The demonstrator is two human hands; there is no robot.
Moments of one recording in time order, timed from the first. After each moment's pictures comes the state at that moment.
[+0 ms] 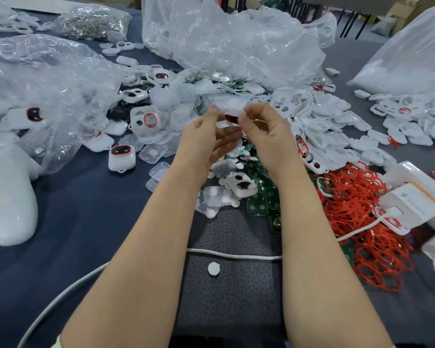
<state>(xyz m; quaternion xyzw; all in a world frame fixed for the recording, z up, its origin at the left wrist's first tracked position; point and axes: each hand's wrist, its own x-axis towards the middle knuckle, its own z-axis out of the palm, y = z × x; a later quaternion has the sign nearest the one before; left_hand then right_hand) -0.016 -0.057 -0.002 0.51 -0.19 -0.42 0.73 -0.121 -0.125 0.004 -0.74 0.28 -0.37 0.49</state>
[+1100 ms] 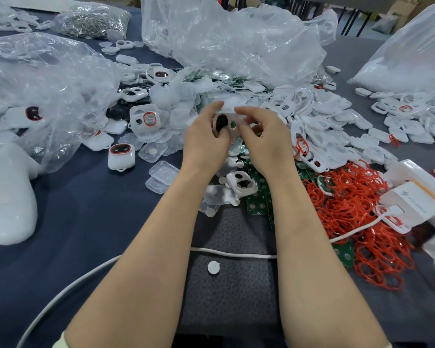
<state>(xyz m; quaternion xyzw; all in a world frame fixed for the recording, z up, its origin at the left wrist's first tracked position) -0.019 -0.061 -0.011 0.71 -0.40 -0.13 0.57 -0.116 -0.121 0.000 -0.80 0.34 -0.39 0.32</state>
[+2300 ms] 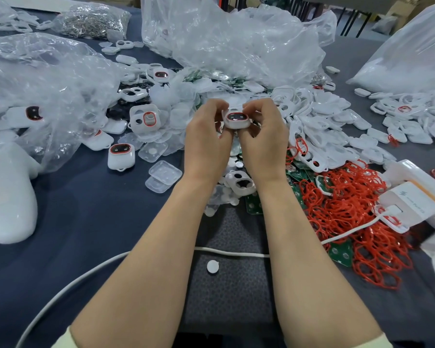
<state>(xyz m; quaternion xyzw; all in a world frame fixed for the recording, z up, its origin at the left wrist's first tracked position) -0.032 -0.056 -0.007 0.67 -0.41 -0.04 0.62 -0.105 -0.111 -0.005 -0.75 0.30 -0.51 0.29</state>
